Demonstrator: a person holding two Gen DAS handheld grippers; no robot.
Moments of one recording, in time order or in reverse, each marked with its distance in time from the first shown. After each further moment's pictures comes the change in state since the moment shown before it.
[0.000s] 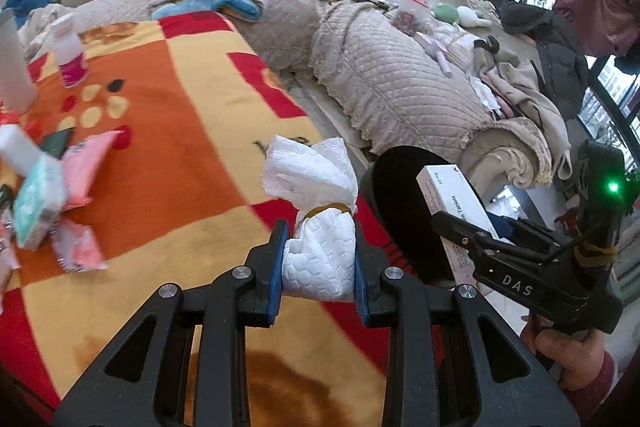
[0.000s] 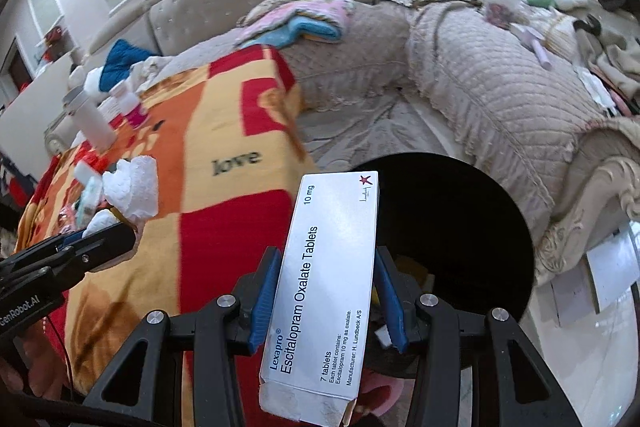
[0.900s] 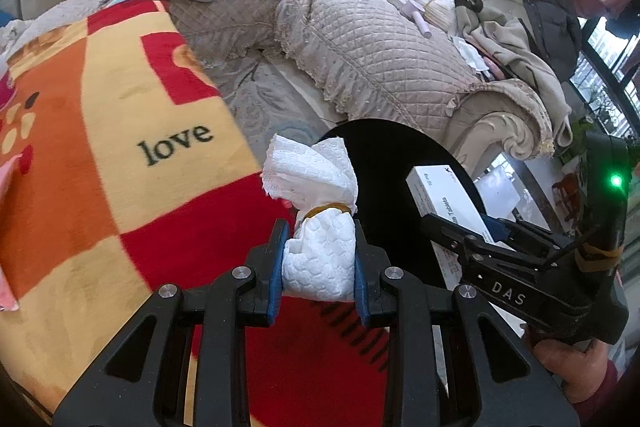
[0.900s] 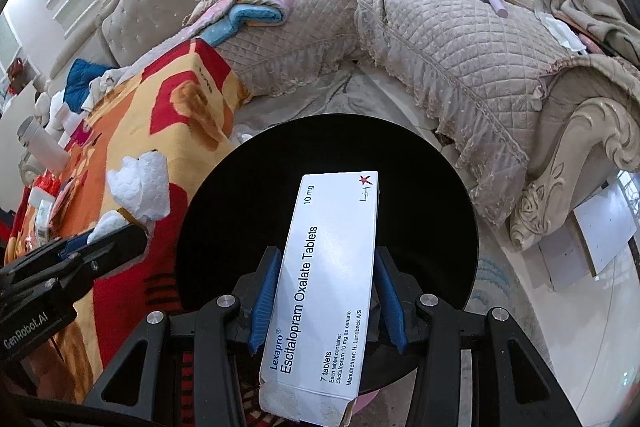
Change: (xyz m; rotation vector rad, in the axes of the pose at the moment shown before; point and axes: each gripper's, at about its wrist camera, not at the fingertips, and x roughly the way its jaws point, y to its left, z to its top) left arm 0.080 -0.061 0.011 0.087 0.094 -0.039; right arm 0.028 -0.073 -0.008 0.140 0.057 -0.055
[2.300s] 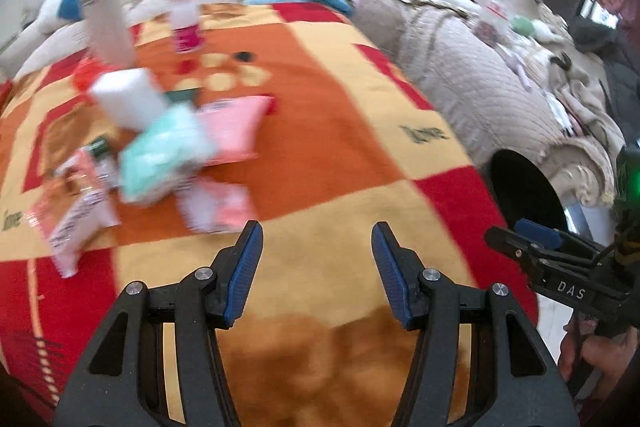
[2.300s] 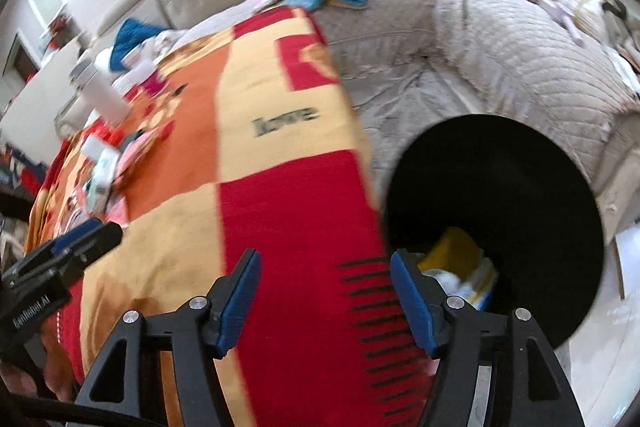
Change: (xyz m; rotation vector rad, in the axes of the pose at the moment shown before) left arm -0.119 0.144 -0.069 -0.225 -0.106 0.309; right arm 0.004 0.147 -0.022 -0.192 0.072 0.146
